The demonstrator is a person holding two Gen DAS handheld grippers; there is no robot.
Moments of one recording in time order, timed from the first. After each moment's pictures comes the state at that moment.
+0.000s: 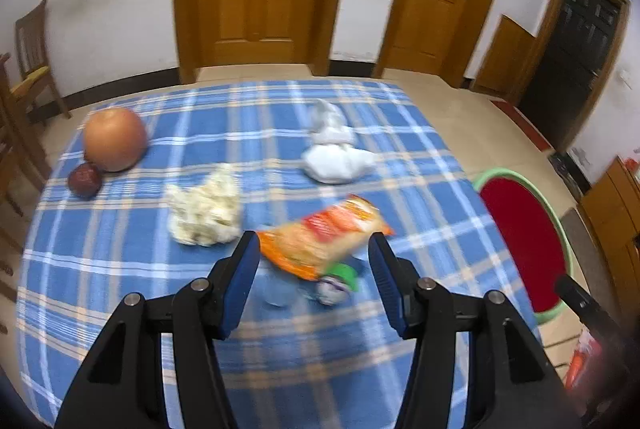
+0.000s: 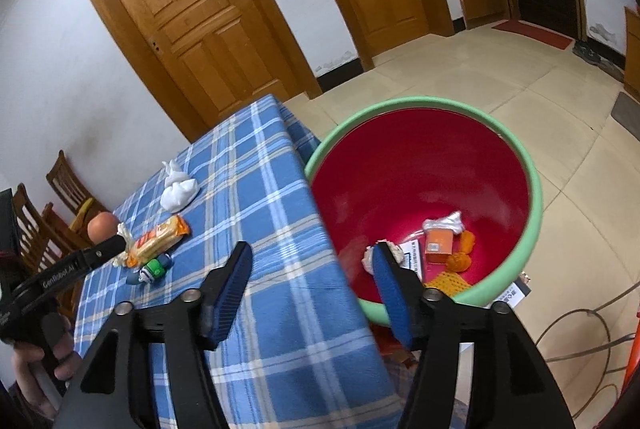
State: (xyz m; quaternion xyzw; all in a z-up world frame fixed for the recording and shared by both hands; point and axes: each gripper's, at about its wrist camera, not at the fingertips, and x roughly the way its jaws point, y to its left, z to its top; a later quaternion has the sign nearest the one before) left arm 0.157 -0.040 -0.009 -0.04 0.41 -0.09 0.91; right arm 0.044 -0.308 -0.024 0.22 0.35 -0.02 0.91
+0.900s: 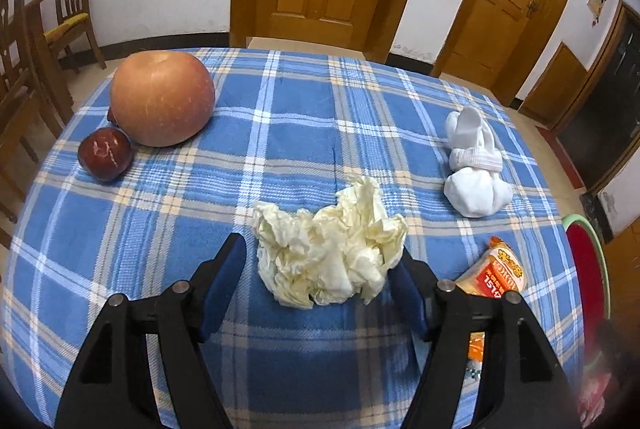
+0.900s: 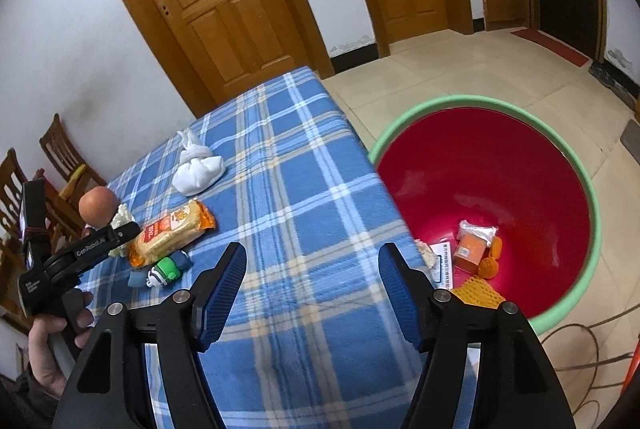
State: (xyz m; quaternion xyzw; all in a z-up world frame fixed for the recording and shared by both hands) left arm 0.216 0.028 -0.065 -0.10 0.44 -0.02 0.89; right arm 0.097 -0.244 -0.026 0.17 0.39 -0.01 0.90
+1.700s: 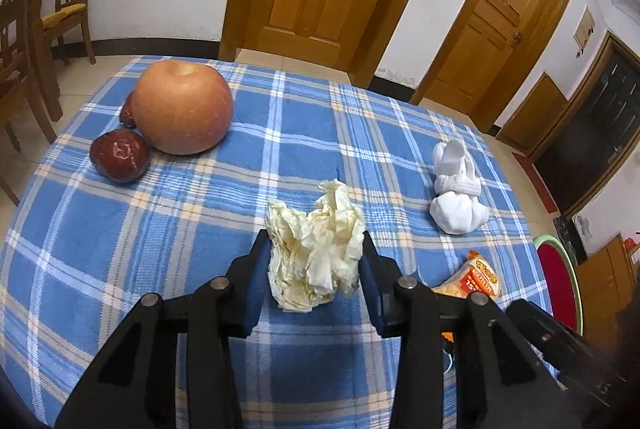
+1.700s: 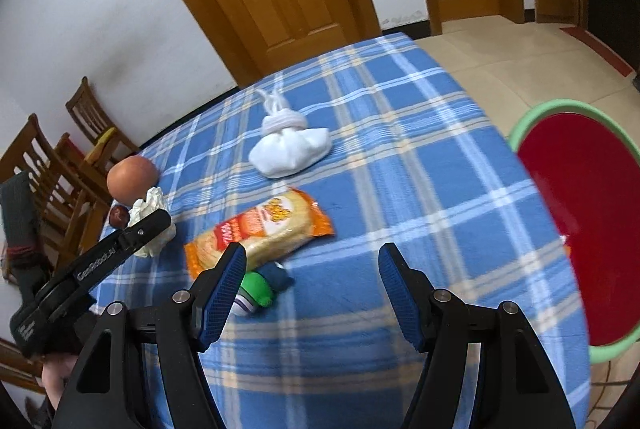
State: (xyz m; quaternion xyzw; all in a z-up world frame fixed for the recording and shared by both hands) left arm 0.195 0.059 -0.050 -0.15 0.41 -0.04 0.90; right arm 0.159 -0.162 -0.036 0.16 0.43 0.07 0.88
